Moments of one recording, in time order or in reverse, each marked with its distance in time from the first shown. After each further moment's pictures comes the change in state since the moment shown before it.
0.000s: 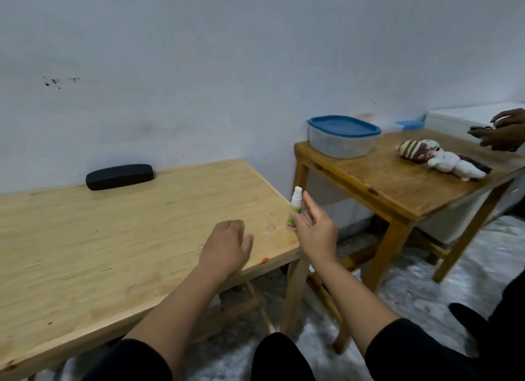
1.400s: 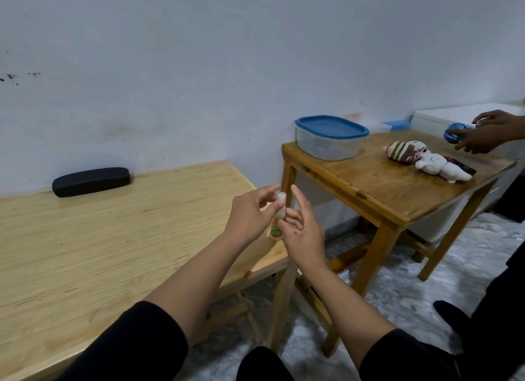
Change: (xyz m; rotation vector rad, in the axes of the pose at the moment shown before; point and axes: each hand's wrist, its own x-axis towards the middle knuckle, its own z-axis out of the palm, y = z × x) left_hand 0.058 0.074 -0.003 -0.573 0.056 0.210; right_hand 0.013 0.004 -0.007 0.176 -0.141 0.020
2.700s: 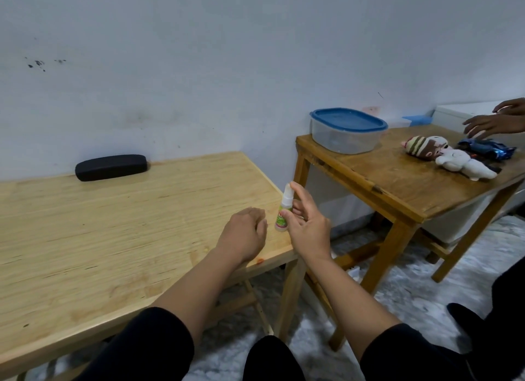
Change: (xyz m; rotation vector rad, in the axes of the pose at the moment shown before) left_hand -0.037 -0.043 -0.005 0.472 -0.087 -0.126; right_hand -0.004 -0.002 0.014 -0.003 0.005 -0.056
